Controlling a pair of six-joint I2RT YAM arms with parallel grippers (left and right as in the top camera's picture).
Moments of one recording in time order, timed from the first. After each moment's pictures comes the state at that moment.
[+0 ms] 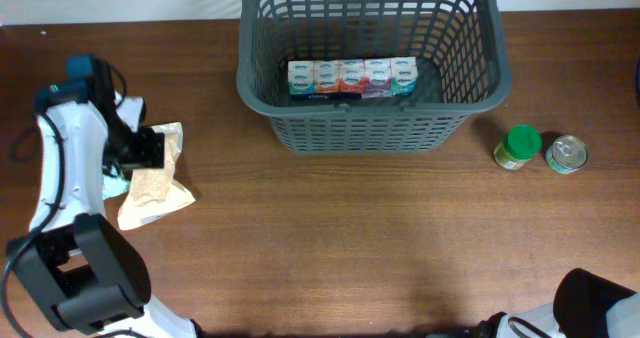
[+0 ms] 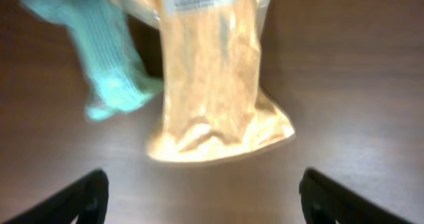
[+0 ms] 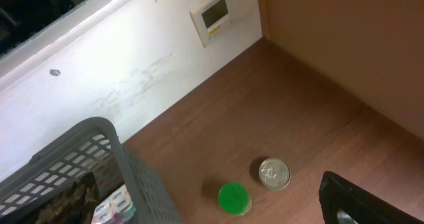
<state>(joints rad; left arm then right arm) 0.28 1.83 1.56 -1.22 -0.08 0.22 -0.45 1.69 2.71 -1.59 -0.02 0.31</state>
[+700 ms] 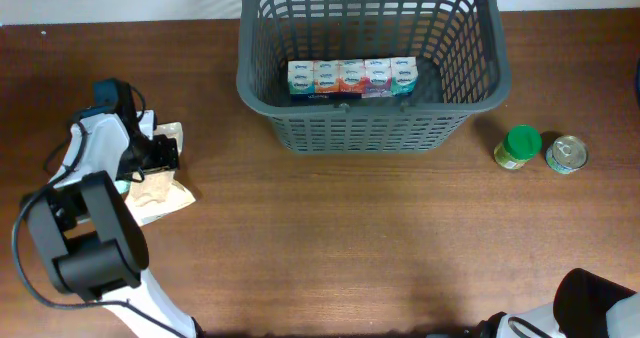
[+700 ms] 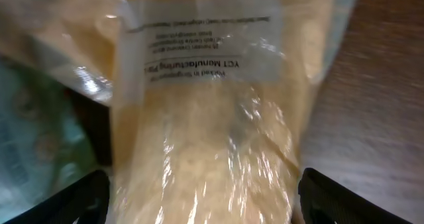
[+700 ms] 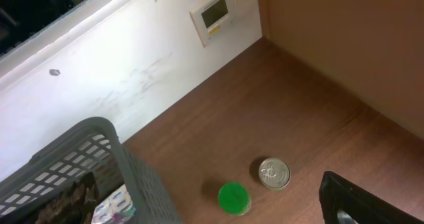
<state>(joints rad) 0.29 2.00 1.40 -0.86 -0.07 0.10 -0.45 1.69 2.71 -1.59 -0.02 0.32</state>
